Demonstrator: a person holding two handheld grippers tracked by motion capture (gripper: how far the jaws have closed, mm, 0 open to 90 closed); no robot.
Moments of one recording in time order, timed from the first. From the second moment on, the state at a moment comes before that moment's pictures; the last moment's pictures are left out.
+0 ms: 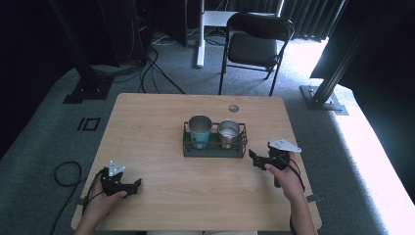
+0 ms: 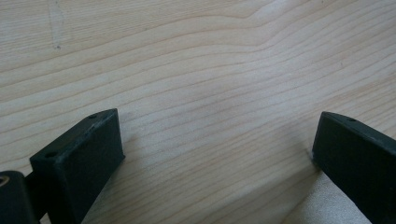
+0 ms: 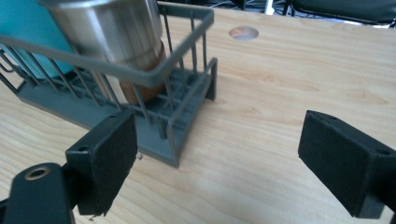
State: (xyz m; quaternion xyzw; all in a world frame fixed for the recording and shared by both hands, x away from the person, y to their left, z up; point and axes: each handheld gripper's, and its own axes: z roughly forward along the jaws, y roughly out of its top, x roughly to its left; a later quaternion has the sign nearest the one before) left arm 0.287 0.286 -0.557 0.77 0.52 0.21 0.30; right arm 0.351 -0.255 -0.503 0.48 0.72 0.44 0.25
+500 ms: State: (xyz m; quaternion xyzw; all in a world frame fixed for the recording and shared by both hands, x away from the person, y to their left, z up) left arm 0.287 0.286 -0.557 0.77 0.52 0.21 0.30; right arm 0.341 -0.273 -0.531 0.50 0.72 0.40 0.24
